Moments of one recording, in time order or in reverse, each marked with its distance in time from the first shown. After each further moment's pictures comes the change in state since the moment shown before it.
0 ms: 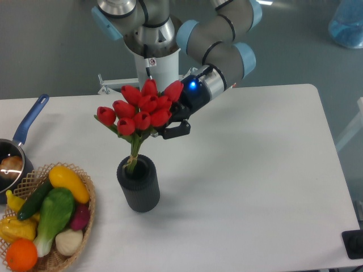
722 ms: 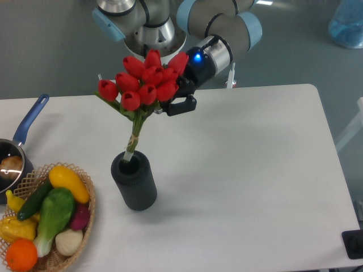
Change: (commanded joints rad) arm 0.041 0.092 0.017 -0.003 0.002 -0.132
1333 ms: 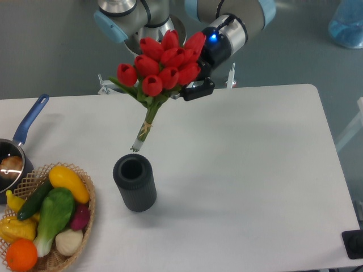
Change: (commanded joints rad) arm 0.107 0.015 0.072 -0.002 0.008 -0.130
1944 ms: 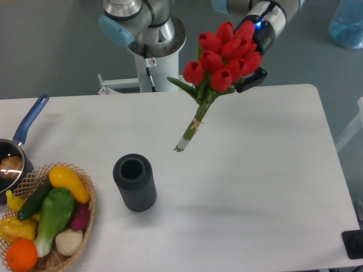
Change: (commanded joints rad) arm 0.100 -0.055 0.066 0.006 0.031 0.002
